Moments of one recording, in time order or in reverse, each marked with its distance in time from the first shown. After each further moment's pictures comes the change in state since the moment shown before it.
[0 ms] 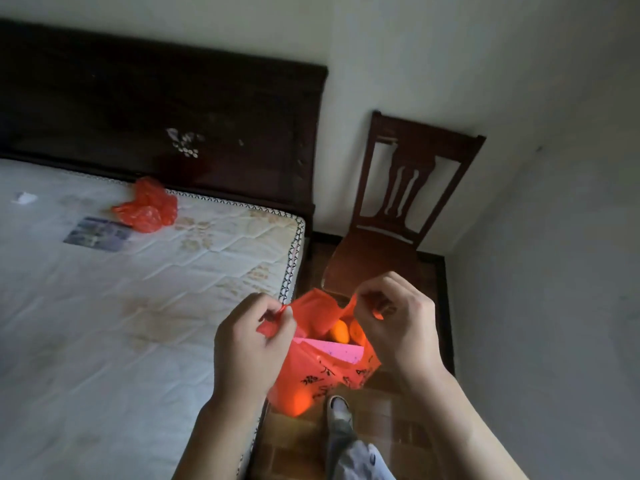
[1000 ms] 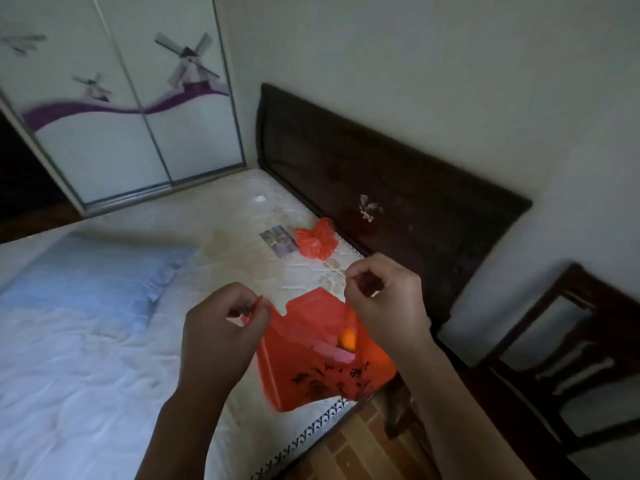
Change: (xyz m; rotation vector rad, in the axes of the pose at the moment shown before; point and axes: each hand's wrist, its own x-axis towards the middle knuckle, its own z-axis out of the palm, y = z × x) left_hand 0.018 0.083 -0.119 0.289 0.669 -0.308; right_hand 0.160 -0.115 0.084 0.416 -0.441 -0.515
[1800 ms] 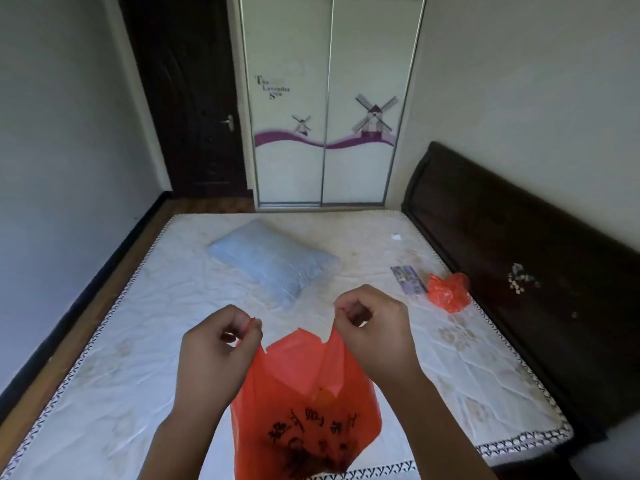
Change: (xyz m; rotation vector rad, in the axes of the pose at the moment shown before) left_hand -0.170 -0.059 -0.290 0.086 0.463 -0.308; right_hand -0.128 -0.251 0.167 0.348 -0.398 -0.179
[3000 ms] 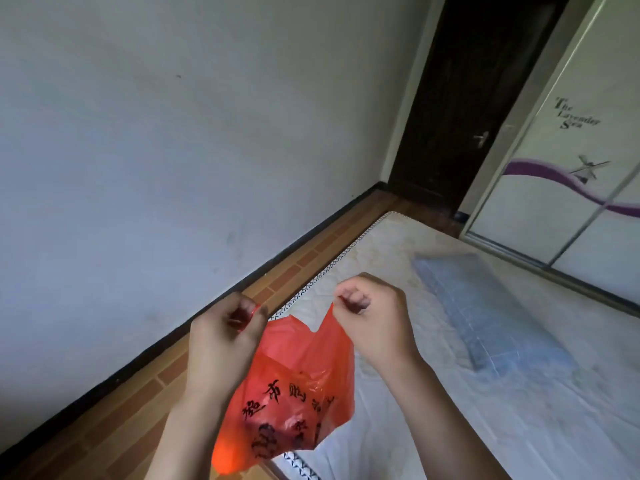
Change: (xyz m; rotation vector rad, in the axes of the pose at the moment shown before) left_hand 0.019 -0.208 -0.370 0.159 0.680 -0.348; right_hand 0.012 -0.210 0.458 0.274 -0.594 -0.361
